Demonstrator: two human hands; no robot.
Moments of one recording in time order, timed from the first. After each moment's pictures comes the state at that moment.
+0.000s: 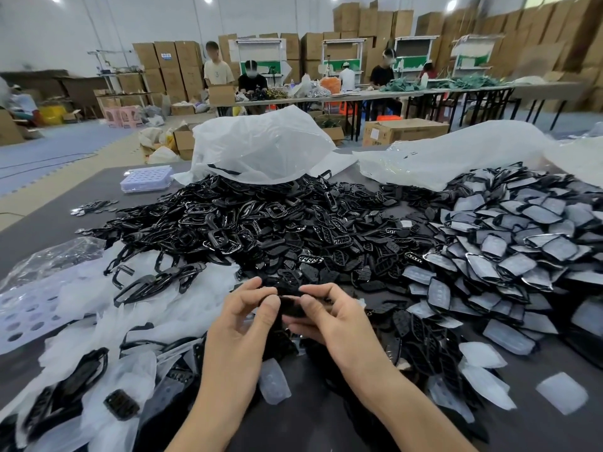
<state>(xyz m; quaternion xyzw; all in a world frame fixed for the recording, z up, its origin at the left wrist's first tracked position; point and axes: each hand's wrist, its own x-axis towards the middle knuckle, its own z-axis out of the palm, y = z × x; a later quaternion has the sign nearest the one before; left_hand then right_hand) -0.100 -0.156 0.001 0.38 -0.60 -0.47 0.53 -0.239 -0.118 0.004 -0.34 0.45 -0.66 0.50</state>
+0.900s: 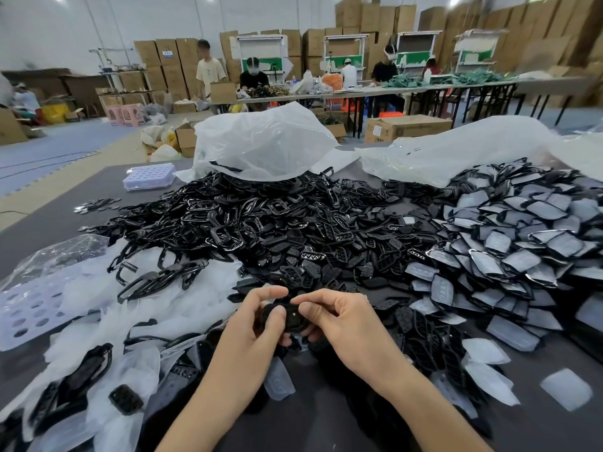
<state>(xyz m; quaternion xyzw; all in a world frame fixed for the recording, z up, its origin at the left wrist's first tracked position) -0.092 -0.161 0.000 0.39 -0.71 -0.43 0.40 -0.254 -0.115 0.003 -0.51 0.58 -0.52 0.36</state>
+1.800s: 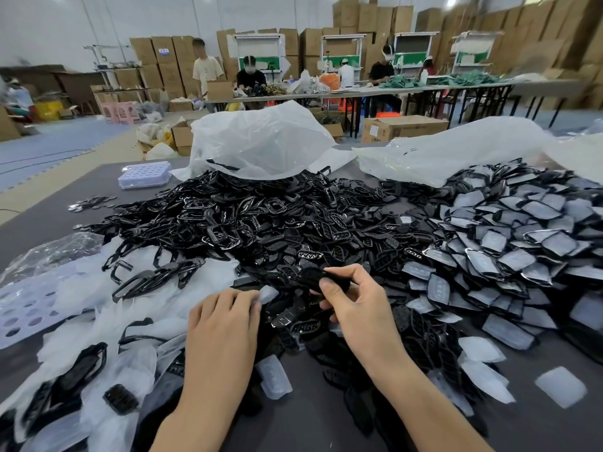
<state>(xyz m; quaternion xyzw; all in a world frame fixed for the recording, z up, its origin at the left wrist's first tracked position) -0.083 -0.176 -0.013 0.50 -0.81 0.06 0.31 -0.260 -0.117 0.002 -0.41 0.60 -0.62 0.30</state>
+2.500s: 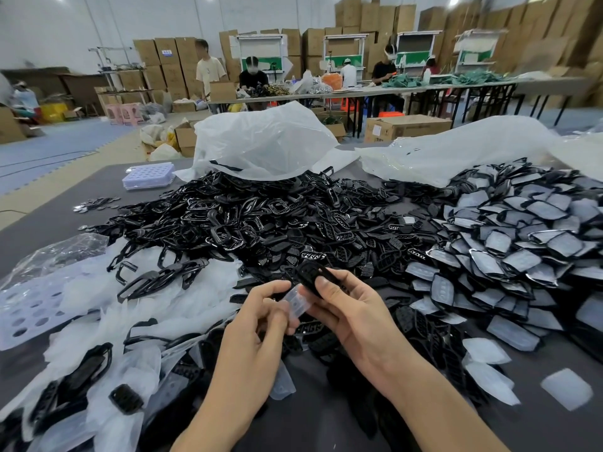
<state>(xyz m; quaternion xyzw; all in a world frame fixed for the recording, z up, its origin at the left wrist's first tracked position) -0.098 -0.148 0.001 0.35 -0.72 -0.38 0.46 -0.254 -0.118 0.014 -0.28 0.34 -0.70 0.57</state>
